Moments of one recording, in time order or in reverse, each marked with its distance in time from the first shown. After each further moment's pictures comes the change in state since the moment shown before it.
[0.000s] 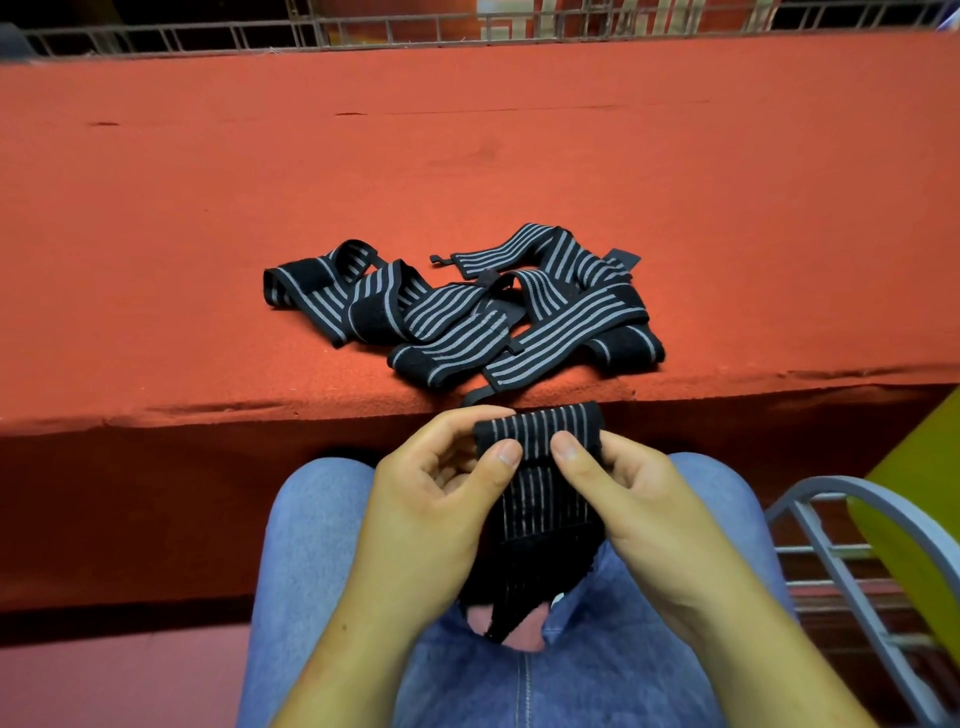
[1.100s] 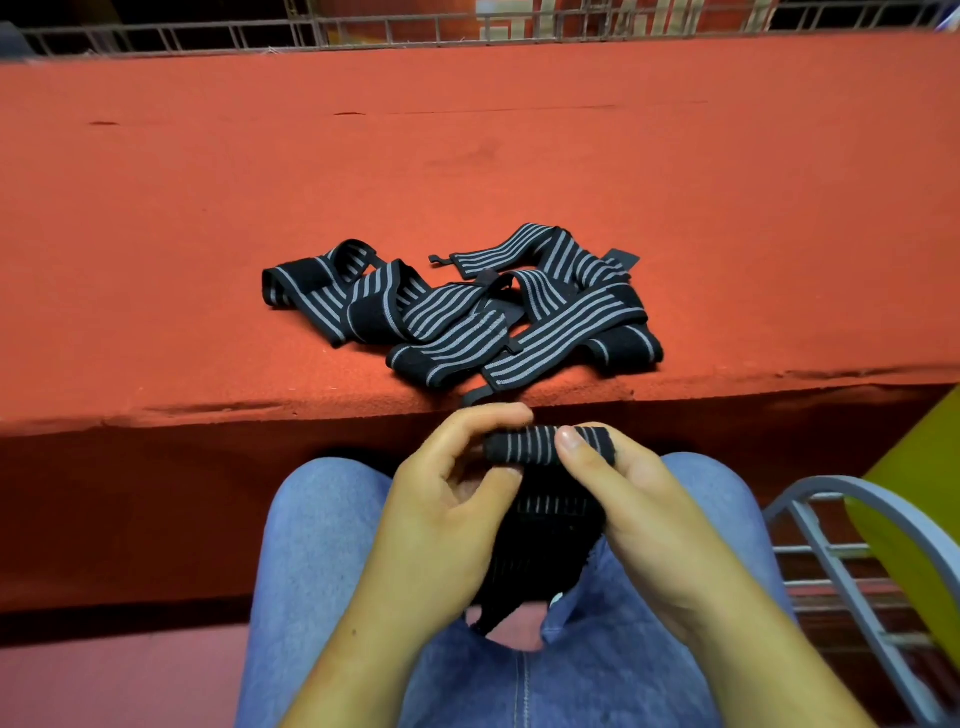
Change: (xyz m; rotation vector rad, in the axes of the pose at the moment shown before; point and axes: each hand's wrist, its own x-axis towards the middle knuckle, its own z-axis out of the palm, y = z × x) left_hand -0.003 -0.001 0.005 0.049 -0.063 0.019; right_hand 0.002 0.002 0.001 -0.021 0.005 0.005
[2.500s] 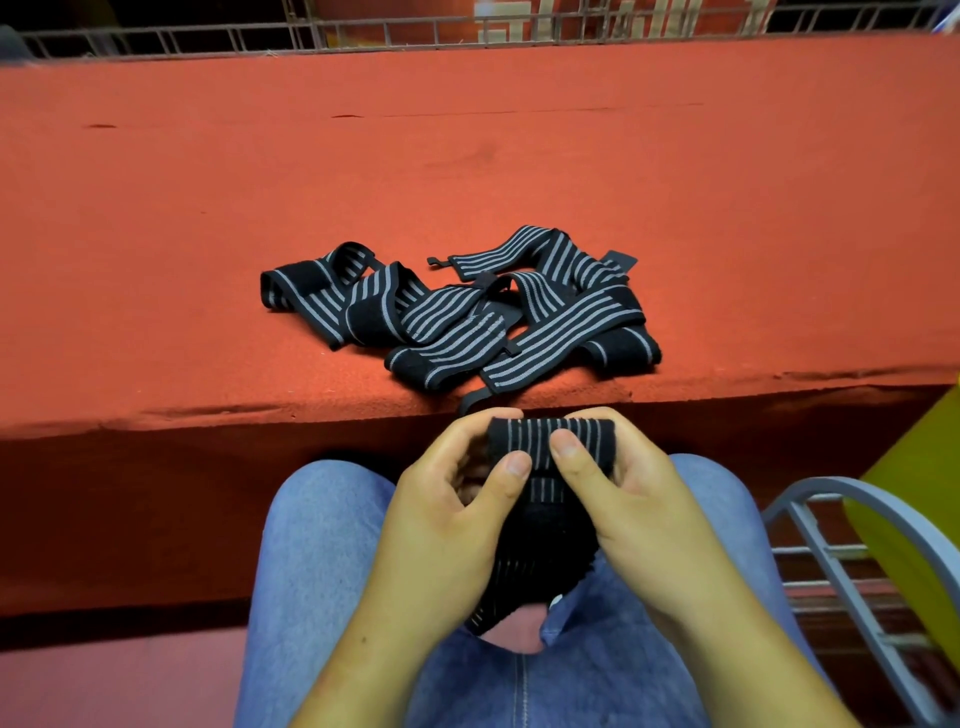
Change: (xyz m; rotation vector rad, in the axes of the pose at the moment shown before) left_hand 0.000 -0.006 0.001 0.064 0.007 -0.051; right_hand 0.000 -0.001 0.003 -0.093 0.069 -0.156
